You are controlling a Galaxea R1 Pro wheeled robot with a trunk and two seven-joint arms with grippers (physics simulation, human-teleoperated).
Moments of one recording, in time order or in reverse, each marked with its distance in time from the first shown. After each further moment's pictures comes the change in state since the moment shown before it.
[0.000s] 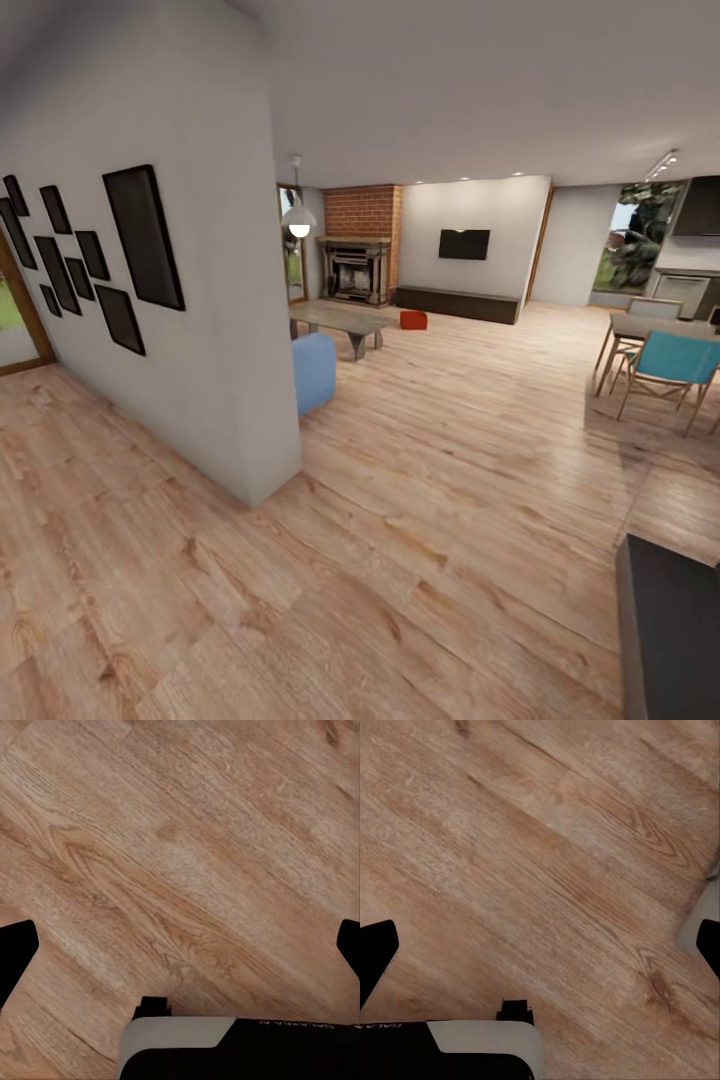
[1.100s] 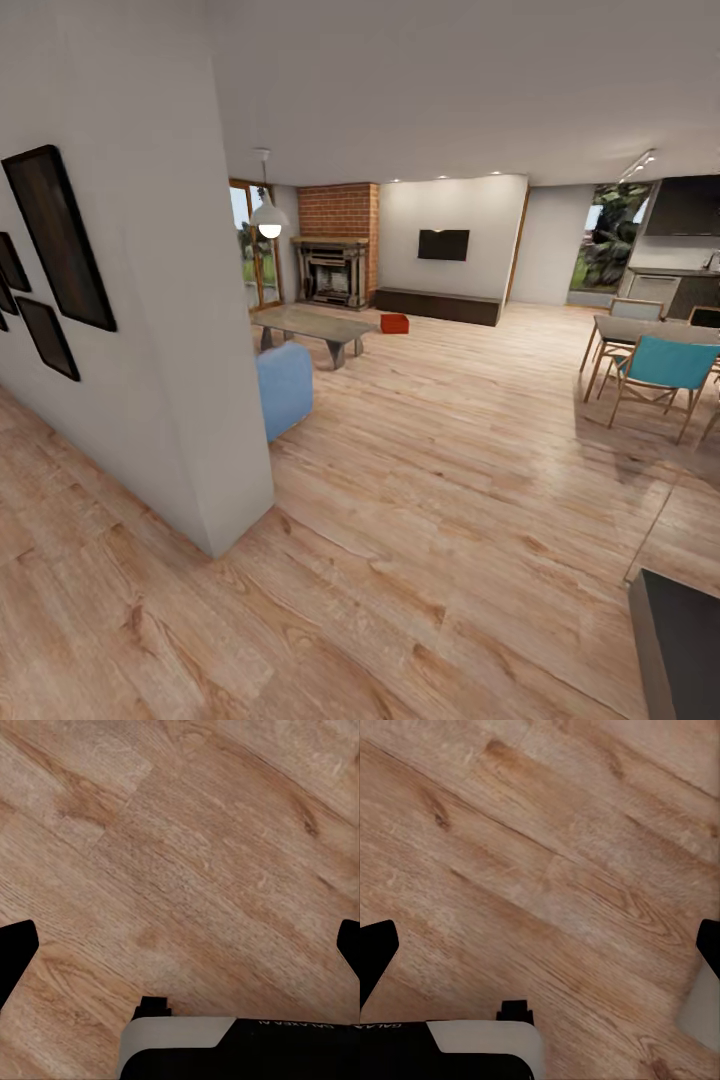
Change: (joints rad) left arm 0.000 0.000 0.000 0.000 0.000 0.000 0.000; right arm 0.000 0.000 0.000 0.000 0.000 0.000 0.000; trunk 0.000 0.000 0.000
